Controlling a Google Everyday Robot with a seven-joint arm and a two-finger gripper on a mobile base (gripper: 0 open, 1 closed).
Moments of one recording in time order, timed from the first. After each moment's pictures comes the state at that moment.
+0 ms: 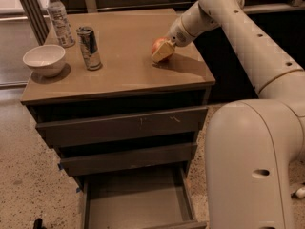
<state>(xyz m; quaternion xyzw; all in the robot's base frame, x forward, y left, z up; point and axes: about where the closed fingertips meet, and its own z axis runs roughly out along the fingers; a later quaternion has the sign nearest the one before) 0.796 -0.051 0.839 -0.53 0.76 0.15 0.33</state>
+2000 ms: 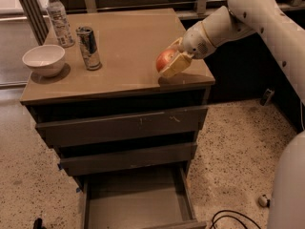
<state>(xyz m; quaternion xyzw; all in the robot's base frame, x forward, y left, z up) 0.667 -0.059 0.870 -0.61 0.67 0.24 0.33</state>
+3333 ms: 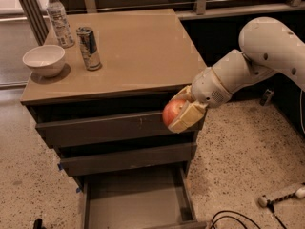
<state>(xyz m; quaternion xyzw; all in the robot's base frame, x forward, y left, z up) 0.504 -0.070 0.815 -0.62 0.69 0.30 0.23</state>
